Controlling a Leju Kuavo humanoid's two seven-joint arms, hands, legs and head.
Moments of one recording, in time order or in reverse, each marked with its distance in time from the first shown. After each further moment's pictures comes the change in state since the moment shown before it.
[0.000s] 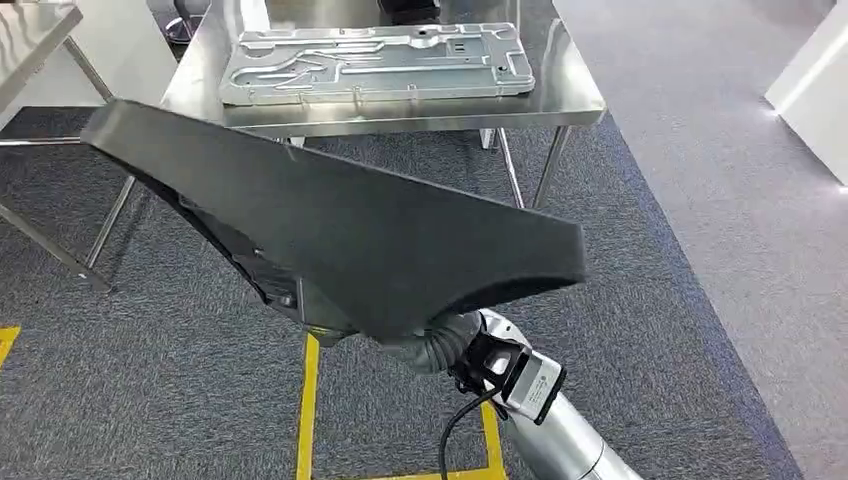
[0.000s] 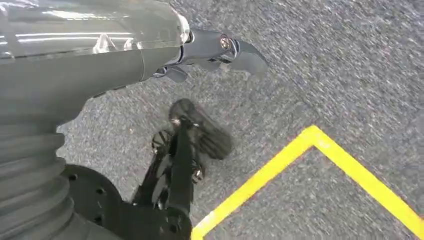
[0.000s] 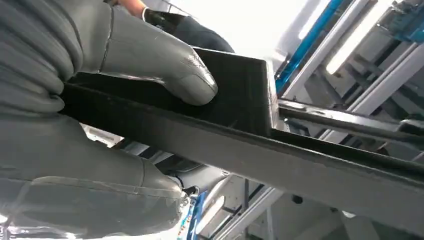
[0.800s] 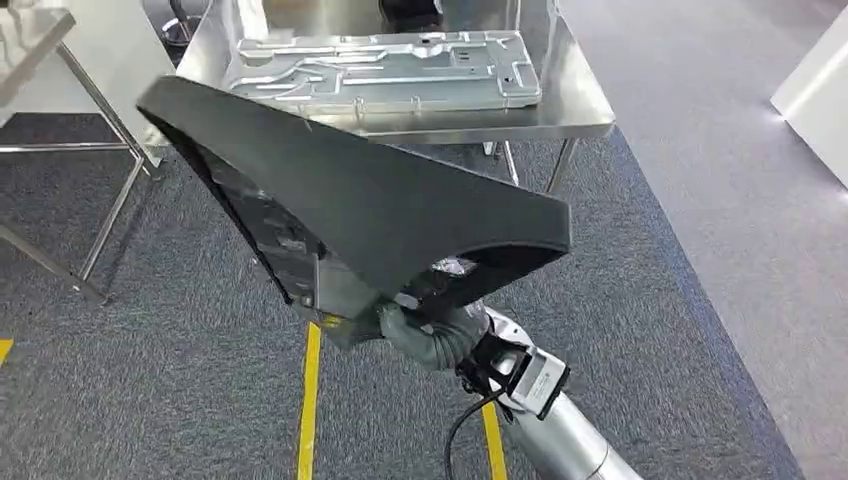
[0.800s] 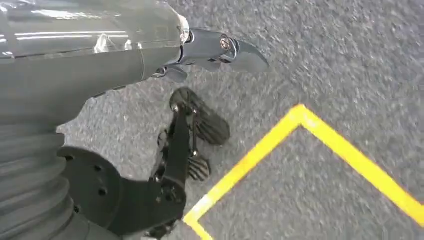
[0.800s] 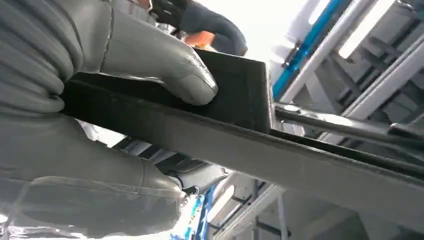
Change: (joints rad) left arm -0.005 -0.004 -0.007 0.000 0.000 -0.010 0.009; right arm 0.019 -0.013 -0.019 0.011 0.006 -0.013 -0.019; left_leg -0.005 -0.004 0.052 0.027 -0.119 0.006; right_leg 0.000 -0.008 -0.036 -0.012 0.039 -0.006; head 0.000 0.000
